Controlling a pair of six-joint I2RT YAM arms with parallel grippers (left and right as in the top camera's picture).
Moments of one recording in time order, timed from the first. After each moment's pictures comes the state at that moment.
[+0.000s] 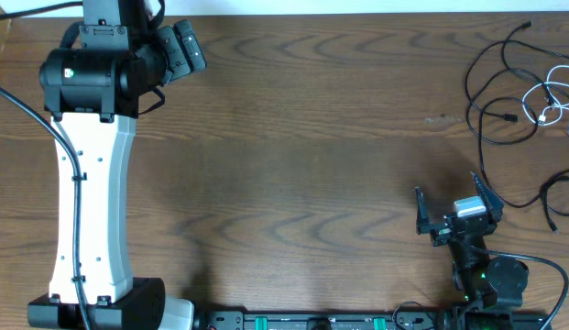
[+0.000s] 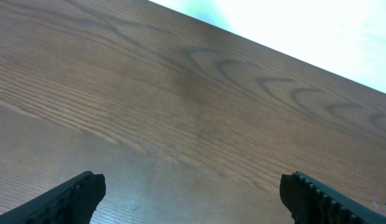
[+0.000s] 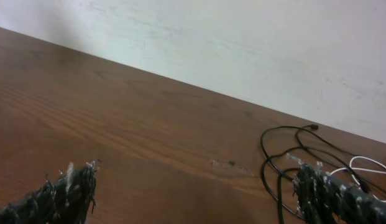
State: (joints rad) left arm -0.06 1.63 2.02 -1.23 -0.06 -0.38; right arm -0.05 0.02 0.01 -0.05 -0.23 -0.22
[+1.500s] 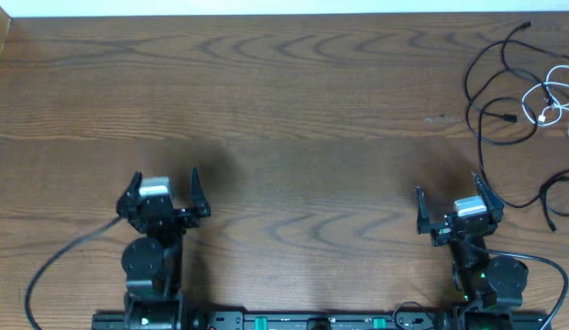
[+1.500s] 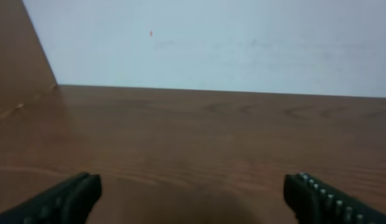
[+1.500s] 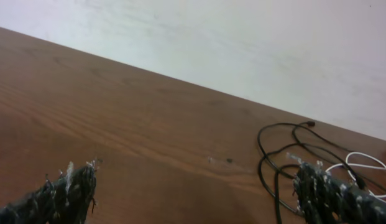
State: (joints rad) left arm 0.00 0.29 0.16 0.01 -0.09 -0.01; right arm -0.05 0.02 0.01 -0.05 -0.22 -0.22
